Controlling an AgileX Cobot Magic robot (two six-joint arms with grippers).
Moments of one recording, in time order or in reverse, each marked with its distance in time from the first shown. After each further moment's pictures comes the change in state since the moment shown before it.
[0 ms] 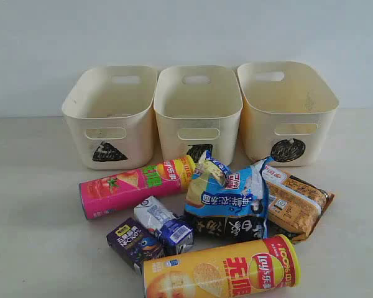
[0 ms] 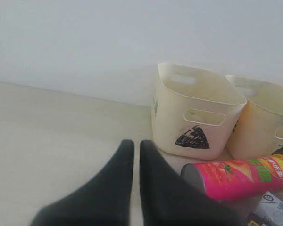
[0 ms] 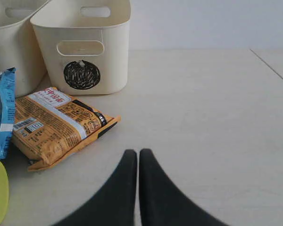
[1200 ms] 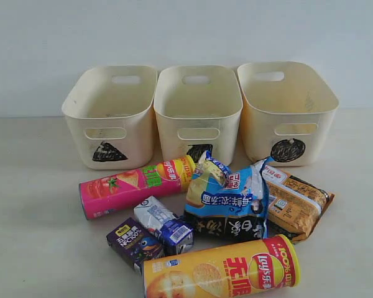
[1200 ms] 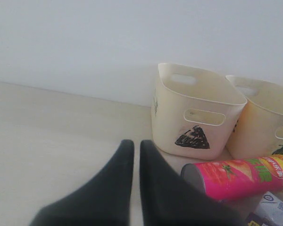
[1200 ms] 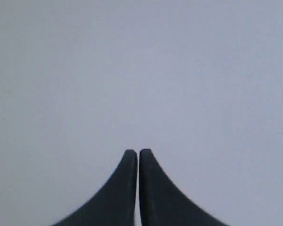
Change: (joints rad) left arm 0.000 0.000 0.000 0.000 0.000 0.000; right arm 0.000 -0.002 0.000 0.000 -0.859 0.020
